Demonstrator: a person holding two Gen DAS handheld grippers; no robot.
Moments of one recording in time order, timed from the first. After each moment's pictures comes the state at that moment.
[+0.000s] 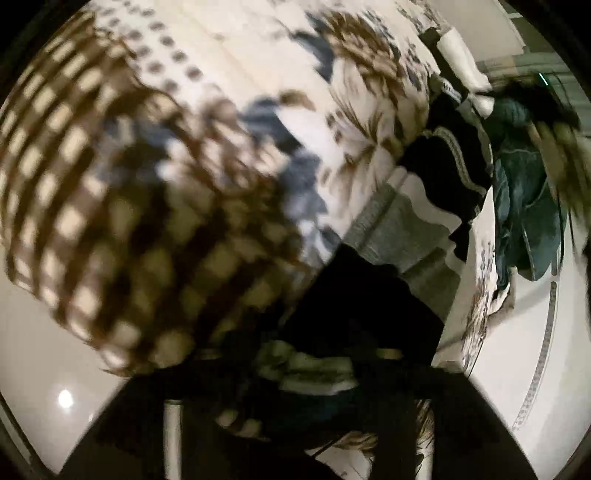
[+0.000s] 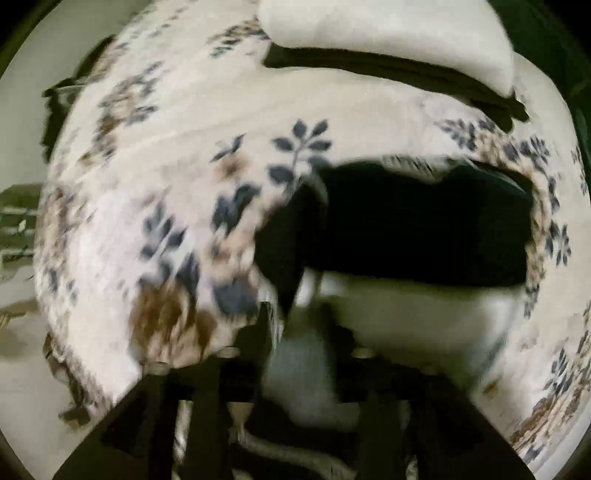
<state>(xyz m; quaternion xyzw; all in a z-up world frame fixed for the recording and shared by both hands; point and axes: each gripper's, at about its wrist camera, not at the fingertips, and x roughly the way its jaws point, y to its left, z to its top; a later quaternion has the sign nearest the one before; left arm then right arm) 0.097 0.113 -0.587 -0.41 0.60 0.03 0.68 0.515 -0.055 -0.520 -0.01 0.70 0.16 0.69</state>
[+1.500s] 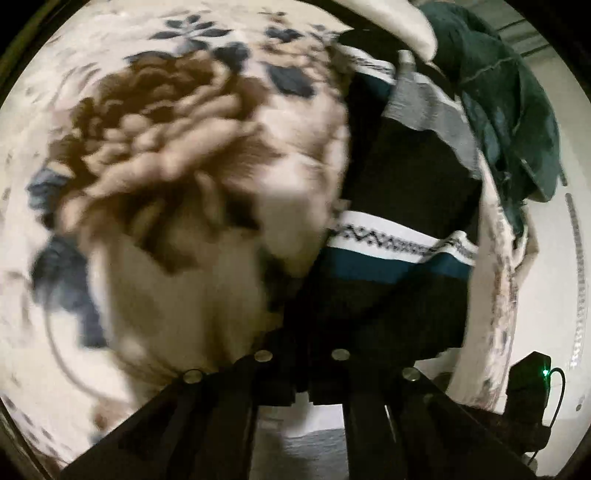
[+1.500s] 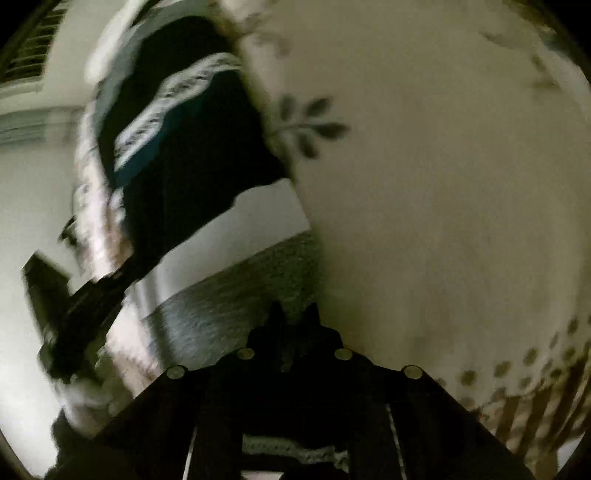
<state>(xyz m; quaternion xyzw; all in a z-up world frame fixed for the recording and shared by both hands) 0.308 0.072 -0.598 -0.22 0.63 -0.09 0.74 0.194 -0.248 -0.634 0.35 0.68 -0.01 0.64</state>
